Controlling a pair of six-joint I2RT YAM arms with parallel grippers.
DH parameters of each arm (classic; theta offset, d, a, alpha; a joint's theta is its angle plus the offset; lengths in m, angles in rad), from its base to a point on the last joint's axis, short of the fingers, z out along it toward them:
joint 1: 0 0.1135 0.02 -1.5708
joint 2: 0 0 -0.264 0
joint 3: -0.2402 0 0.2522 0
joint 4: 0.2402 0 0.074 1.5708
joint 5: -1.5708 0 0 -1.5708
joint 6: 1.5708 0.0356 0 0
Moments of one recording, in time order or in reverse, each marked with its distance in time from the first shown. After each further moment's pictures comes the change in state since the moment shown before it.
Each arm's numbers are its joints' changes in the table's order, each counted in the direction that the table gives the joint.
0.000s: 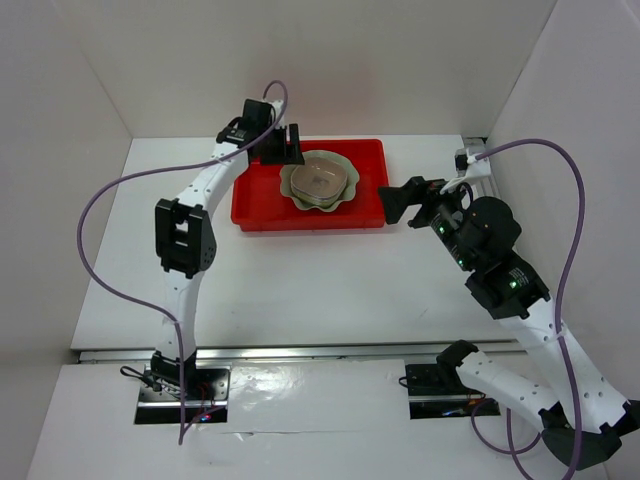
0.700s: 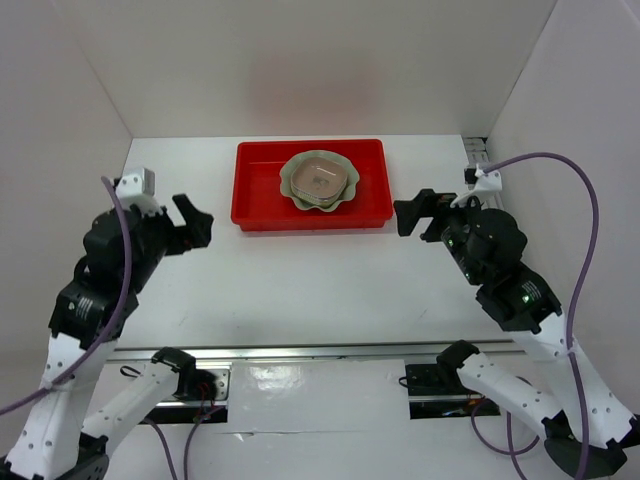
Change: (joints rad) left arm -0.029 -1.521 0.968 0.123 0.416 -0.096; right arm 0.000 -0.059 0.010 0.172 -0.124 -0.005
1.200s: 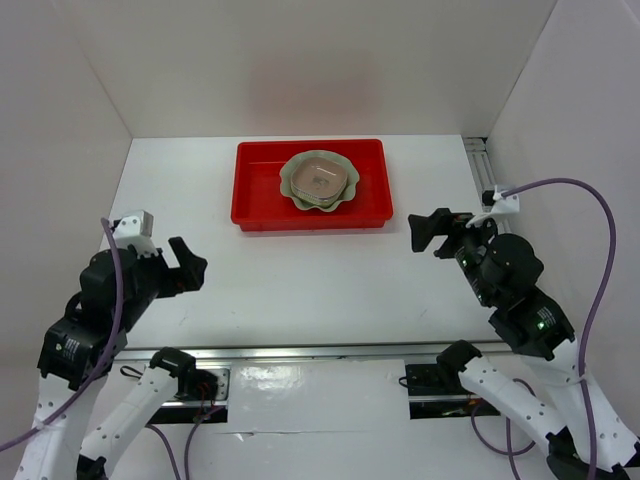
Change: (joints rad) left arm 0.000 -0.229 0.143 0.259 -0.006 -0.023; right arm 0.000 -0.151 0.085 0.045 -0.043 -0.017
